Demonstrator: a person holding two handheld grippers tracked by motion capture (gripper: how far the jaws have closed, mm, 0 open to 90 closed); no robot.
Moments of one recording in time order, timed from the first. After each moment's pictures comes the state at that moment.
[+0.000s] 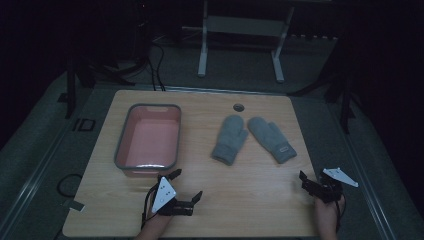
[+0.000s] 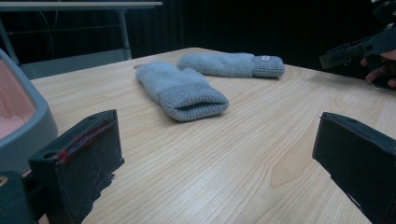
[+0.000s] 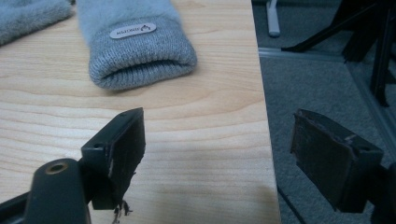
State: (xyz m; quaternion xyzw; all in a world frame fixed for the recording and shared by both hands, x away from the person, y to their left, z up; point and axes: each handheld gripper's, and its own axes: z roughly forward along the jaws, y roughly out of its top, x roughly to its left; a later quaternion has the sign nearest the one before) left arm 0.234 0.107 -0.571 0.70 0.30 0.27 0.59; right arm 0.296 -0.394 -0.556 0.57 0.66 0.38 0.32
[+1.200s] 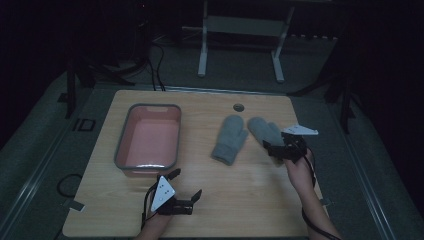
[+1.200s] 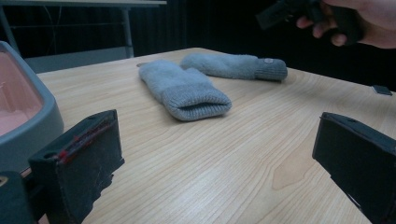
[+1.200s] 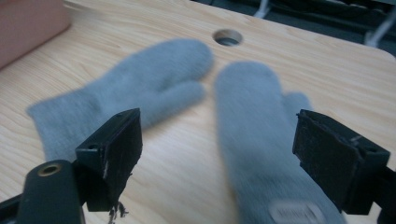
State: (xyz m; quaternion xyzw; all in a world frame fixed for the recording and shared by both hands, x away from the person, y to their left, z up) left arm 0.235 0.108 -0.571 0.69 0.31 0.26 0.60; right arm 0.386 -0.281 -0.475 0.44 0.77 0.39 0.25
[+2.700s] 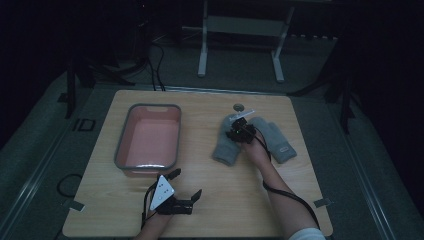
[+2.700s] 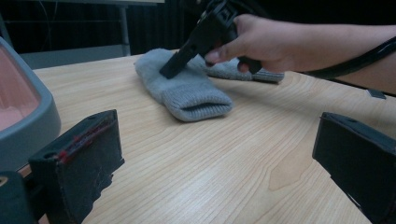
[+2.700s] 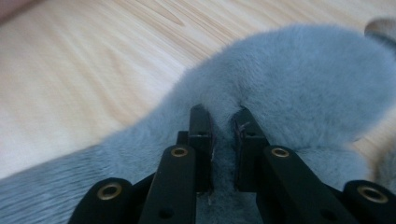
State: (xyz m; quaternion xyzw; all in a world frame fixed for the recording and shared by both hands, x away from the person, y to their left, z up) left arm 0.236 0.110 -0.571 0.69 0.32 0.25 0.60; right arm 0.483 -0.155 -0.528 0.36 0.87 0.31 0.16
